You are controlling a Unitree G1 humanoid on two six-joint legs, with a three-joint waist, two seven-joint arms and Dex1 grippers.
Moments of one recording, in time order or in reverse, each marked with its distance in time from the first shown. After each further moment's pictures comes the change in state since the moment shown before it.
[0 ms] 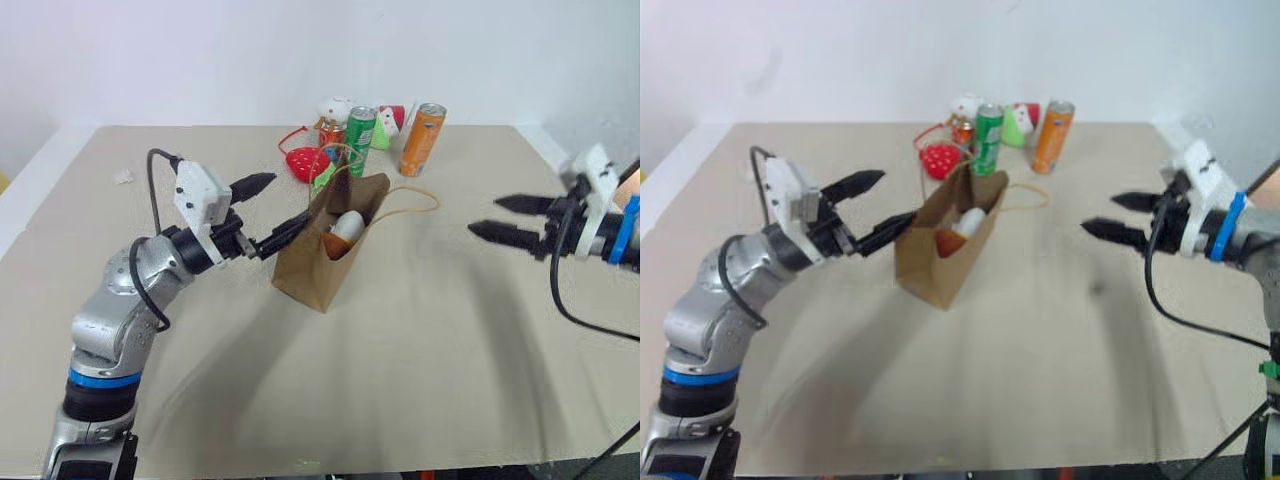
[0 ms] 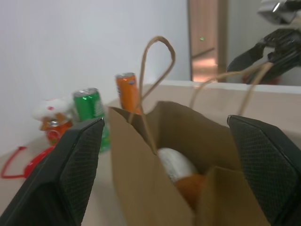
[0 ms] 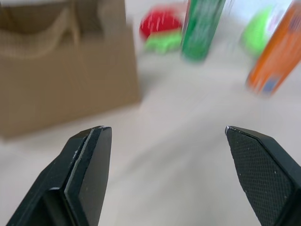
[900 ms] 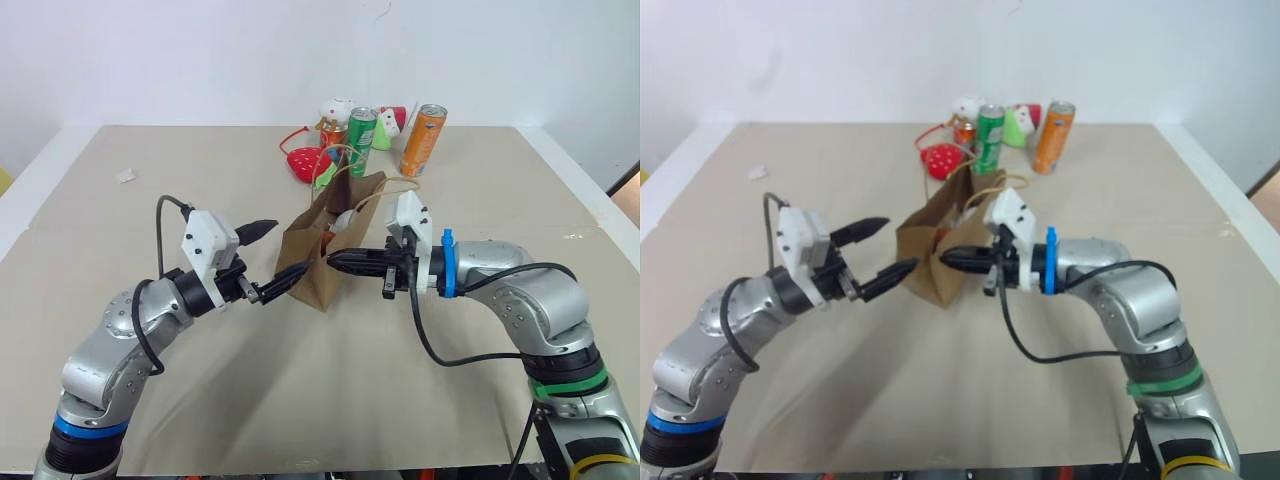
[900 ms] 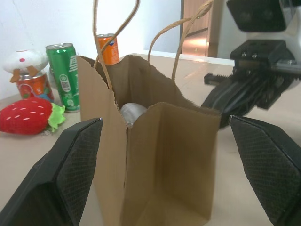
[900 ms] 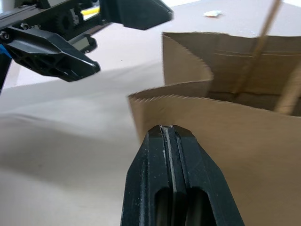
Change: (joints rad) left arm 0.183 0.015 -0.049 -0.147 -0.014 0.057 0.067; right arm -0.098 0.434 0.340 -0.370 0.057 0.065 -0.166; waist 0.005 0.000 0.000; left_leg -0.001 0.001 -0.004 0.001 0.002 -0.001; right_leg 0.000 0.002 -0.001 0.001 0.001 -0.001
